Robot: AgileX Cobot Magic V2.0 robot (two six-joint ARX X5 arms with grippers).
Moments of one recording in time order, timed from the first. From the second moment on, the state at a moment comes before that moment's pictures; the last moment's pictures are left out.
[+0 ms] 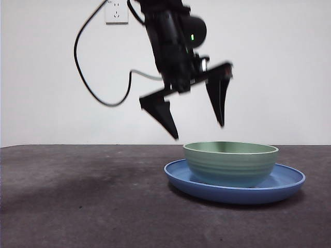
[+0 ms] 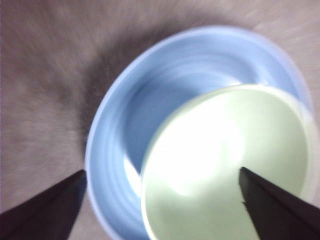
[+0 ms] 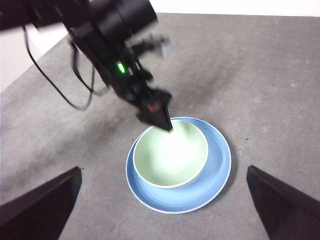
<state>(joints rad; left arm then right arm) -0.70 2.31 2.25 -1.23 0.23 -0.18 0.17 0.58 1.03 -0.93 -0.39 0.10</state>
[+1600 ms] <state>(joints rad) -0.54 0.82 1.32 -1.14 0.23 0.08 0.17 0.86 1.03 -1.01 -0.42 0.12</state>
